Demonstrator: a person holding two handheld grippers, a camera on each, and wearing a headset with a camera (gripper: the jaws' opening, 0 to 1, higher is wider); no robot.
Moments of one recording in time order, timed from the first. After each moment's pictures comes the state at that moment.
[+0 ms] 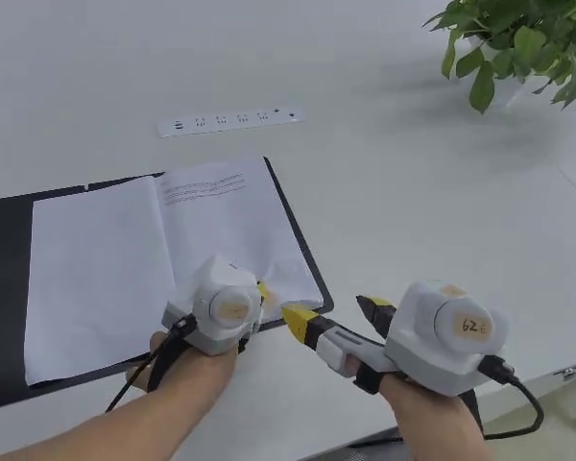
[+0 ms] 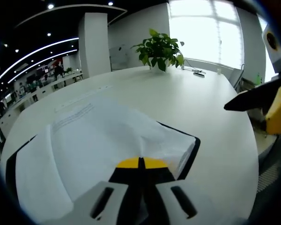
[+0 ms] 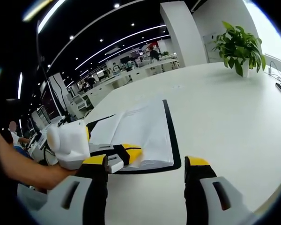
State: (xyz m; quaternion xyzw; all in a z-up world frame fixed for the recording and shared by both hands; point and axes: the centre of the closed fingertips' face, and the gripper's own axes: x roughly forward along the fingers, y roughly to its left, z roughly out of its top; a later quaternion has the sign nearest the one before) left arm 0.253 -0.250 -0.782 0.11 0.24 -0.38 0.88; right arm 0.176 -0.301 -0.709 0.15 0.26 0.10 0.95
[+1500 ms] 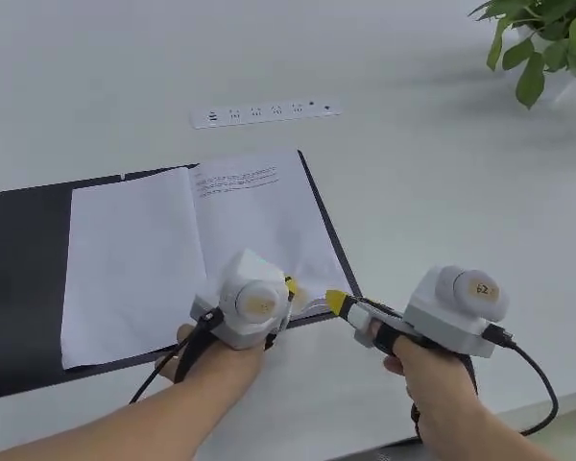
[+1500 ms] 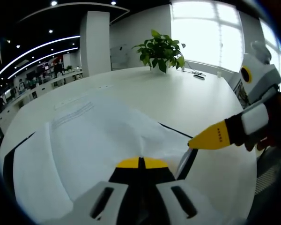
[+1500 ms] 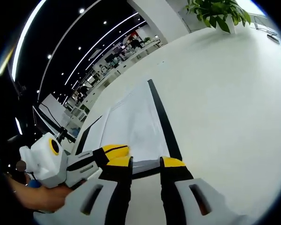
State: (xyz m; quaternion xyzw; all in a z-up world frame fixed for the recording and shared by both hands) left arm 0.252 -0.252 -0.782 0.10 0.24 -0.39 0.89; right arm 0.206 -0.304 -0.772 0.29 0.32 0.07 0.90
